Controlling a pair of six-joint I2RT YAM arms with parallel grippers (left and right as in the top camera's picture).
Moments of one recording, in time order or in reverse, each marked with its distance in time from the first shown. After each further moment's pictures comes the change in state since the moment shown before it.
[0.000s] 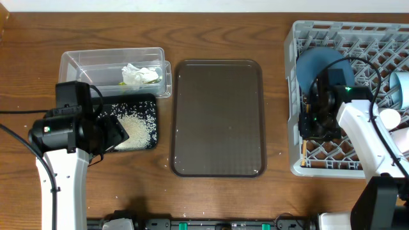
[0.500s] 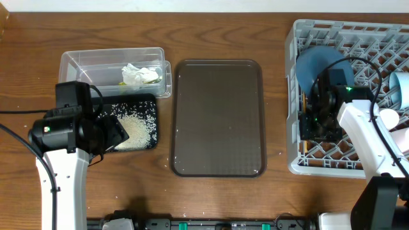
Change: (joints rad) left arm 0.000 0.000 0.000 0.000 0.000 0.000; right arm -0.004 -0.004 0.000 -0.027 -0.005 0.003
